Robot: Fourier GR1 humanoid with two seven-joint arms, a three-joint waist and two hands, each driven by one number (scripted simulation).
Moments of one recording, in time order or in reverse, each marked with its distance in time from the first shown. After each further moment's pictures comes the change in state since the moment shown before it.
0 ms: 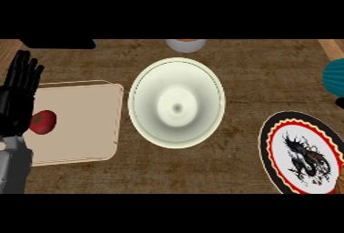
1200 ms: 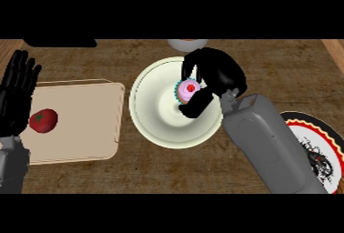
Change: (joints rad) left arm -0.001 0.010 0.014 0.010 0.009 -0.024 -0.009; right arm -0.093 0.451 0.561 0.481 0.537 -0.430 0.051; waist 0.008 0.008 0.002
